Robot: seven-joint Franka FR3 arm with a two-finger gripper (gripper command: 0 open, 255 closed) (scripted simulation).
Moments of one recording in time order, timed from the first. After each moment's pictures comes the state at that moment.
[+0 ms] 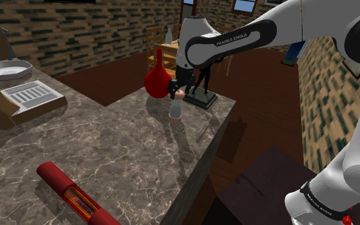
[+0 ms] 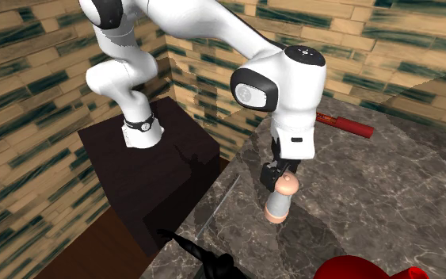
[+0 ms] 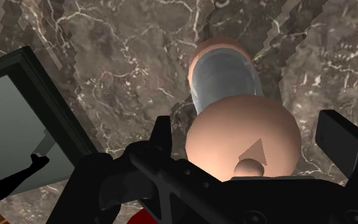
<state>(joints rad) 0.03 0.33 0.26 -1.76 -0.13 2.16 0.29</state>
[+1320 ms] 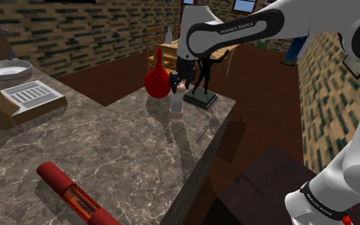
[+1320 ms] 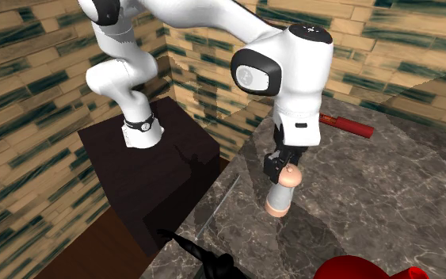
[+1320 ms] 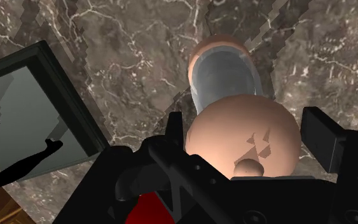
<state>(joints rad) 0.02 0.30 0.27 -1.70 -0.11 2.07 0.28</state>
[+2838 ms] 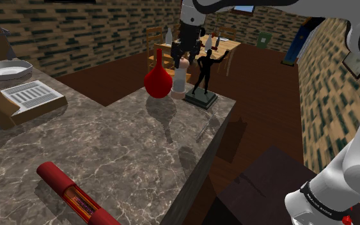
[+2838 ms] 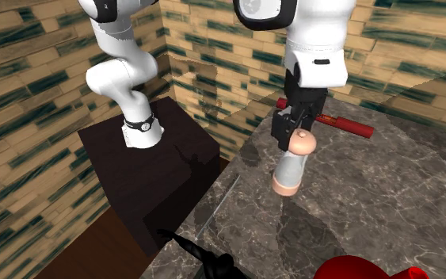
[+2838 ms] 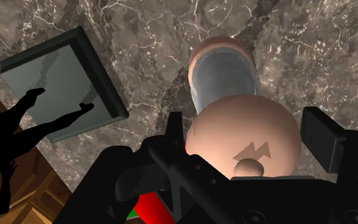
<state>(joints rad) 0.03 0.27 0.27 -1.43 -0.10 1.77 0.26</state>
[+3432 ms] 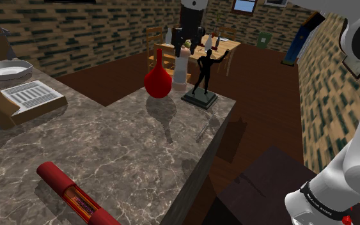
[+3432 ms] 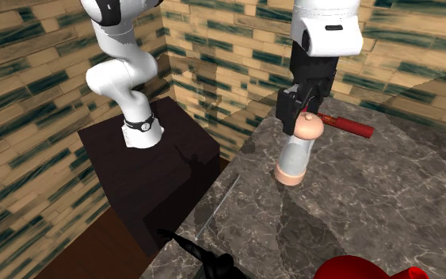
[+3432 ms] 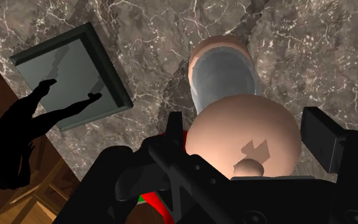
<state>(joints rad) 0.05 0.30 0.28 -1.27 -0.11 1.64 0.26</state>
